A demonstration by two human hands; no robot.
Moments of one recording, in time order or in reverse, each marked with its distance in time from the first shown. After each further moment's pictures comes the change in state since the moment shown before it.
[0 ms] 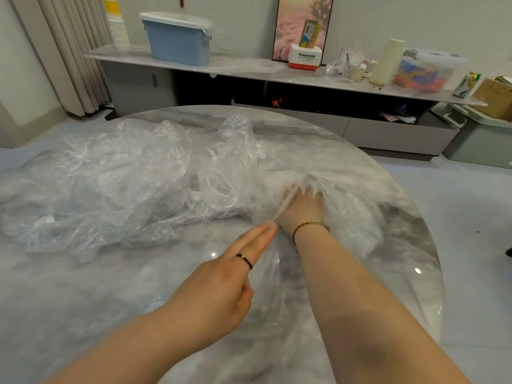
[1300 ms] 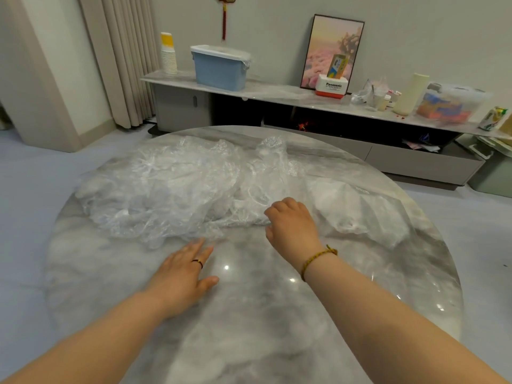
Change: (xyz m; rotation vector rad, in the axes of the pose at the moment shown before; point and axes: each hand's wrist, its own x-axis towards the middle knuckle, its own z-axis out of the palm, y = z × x) left_hand -0.040 -0.107 -0.015 0.445 0.039 -0.409; right_hand -0.080 -0.064 -0.041 0.197 0.524 -0.457
